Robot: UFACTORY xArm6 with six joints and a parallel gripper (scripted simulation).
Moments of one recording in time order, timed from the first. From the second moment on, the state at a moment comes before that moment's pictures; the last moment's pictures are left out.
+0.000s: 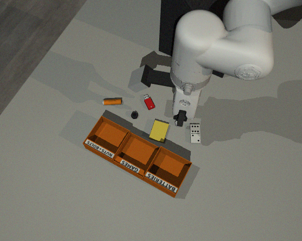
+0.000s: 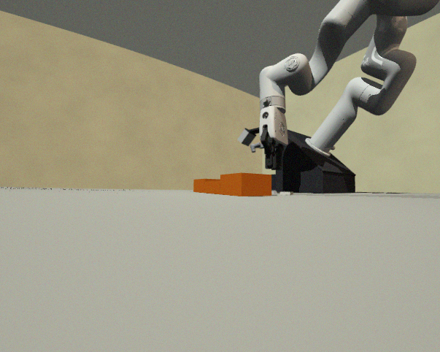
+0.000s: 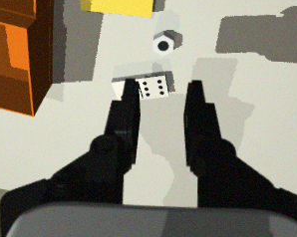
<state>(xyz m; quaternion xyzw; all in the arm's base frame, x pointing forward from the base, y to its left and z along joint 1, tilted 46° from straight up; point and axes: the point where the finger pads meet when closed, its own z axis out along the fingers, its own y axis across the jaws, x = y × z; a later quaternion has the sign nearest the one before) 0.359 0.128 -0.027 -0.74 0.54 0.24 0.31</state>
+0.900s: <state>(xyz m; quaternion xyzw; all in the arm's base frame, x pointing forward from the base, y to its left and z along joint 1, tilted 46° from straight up) 0.358 0.159 -0.058 -0.74 0.54 0.24 0.31</state>
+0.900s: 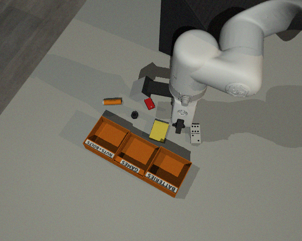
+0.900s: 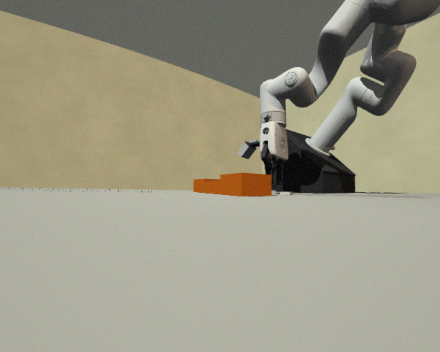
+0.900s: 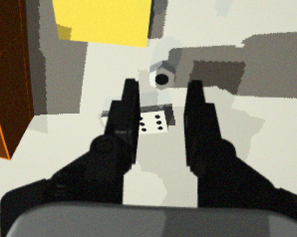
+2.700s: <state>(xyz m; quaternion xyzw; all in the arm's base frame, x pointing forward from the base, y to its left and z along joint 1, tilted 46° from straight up) 0.358 0.177 -0.075 -0.74 0.55 0.24 0.31</state>
